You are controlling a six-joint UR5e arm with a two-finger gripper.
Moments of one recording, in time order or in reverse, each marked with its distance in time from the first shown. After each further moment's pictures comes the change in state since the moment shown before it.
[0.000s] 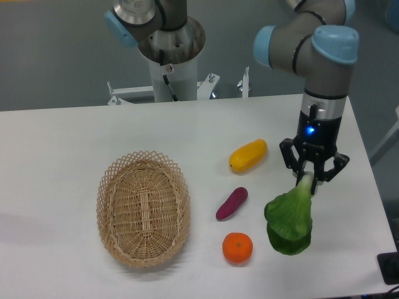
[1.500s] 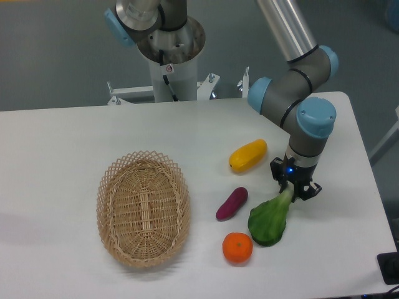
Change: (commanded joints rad) arm 0.003 -0.236 -0.066 0.029 0.296 0.297
